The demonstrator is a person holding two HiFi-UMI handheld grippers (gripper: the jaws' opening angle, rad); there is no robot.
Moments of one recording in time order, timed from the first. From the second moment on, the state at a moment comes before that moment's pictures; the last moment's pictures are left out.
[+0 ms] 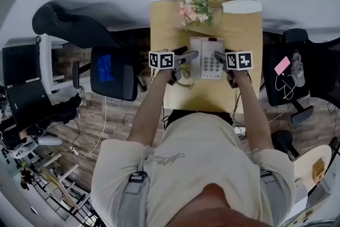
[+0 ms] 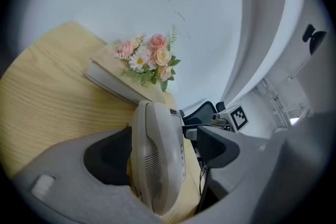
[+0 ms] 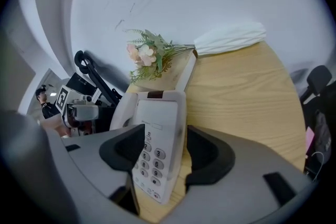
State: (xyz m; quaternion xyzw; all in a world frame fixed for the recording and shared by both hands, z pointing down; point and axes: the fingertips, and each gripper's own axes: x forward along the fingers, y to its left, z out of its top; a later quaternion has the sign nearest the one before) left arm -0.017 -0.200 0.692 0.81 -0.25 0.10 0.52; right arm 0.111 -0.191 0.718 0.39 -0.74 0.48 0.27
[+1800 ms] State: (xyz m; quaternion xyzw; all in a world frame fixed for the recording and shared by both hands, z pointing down) left arm -0.015 -0.164 0.364 0.94 -0.33 0.07 0.06; right arm 0.106 -0.136 0.364 0.44 -0.89 0.08 0.09
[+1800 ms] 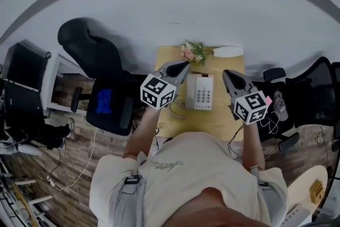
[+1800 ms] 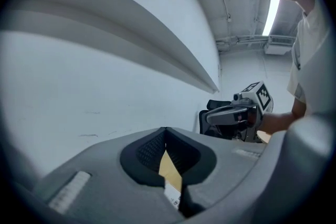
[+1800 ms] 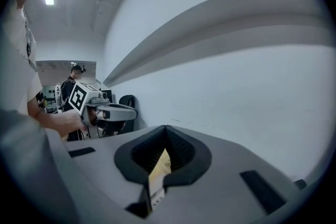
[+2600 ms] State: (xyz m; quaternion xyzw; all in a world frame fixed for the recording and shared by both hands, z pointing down) left arm -0.037 -0.175 0.290 0.92 -0.38 0.00 -0.01; right arm 0.112 -0.145 0.281 0.48 -0.88 -0.02 0.04
